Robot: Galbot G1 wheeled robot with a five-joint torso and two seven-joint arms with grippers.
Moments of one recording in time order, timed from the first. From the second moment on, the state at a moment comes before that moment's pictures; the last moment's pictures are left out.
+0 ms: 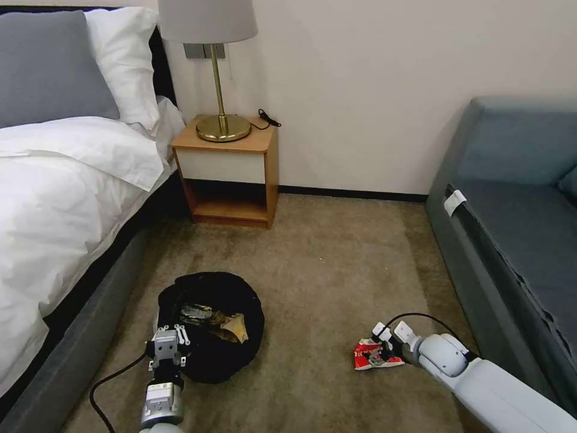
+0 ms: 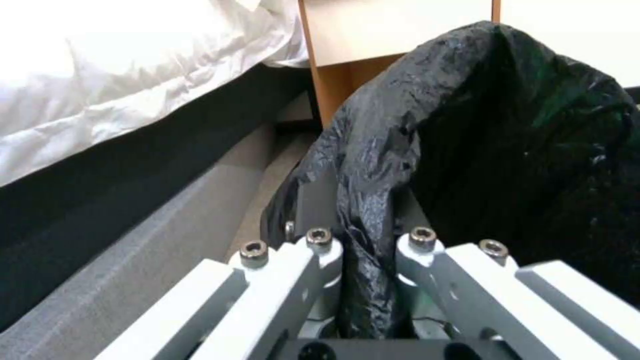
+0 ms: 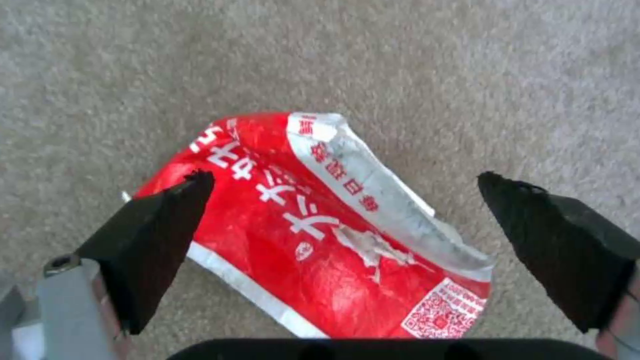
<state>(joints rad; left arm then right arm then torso) 1.64 -1.28 -0.41 -1.89 0.01 -0.18 -0.45 -0.92 0.82 -0.18 1.32 0.25 -0.41 -0.30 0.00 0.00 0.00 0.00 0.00</state>
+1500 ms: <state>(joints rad) 1.65 -1.29 -0.41 -1.89 0.01 -0.20 -0.45 -0.94 0.82 -0.15 1.31 0.23 -0.40 -0.33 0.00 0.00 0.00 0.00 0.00</state>
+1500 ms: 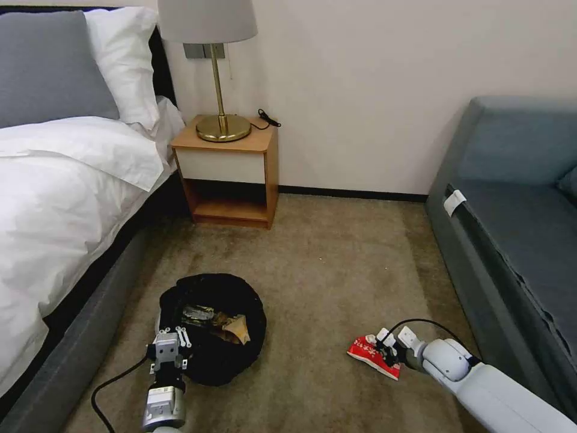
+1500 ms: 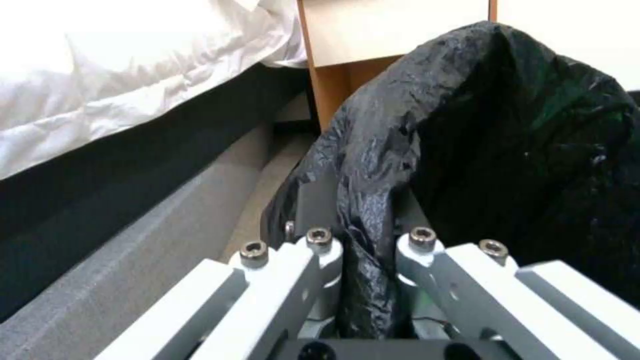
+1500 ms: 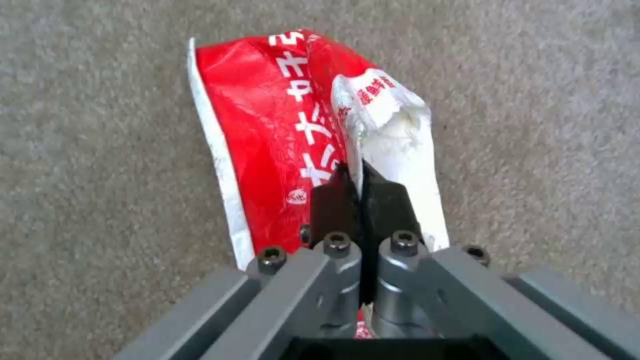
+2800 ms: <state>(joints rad) 1.70 -1.34 -0.37 -2.01 0.14 -0.17 -0.48 -0.96 0.91 0.17 1.79 0.44 -0.41 -0.28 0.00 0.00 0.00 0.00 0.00</state>
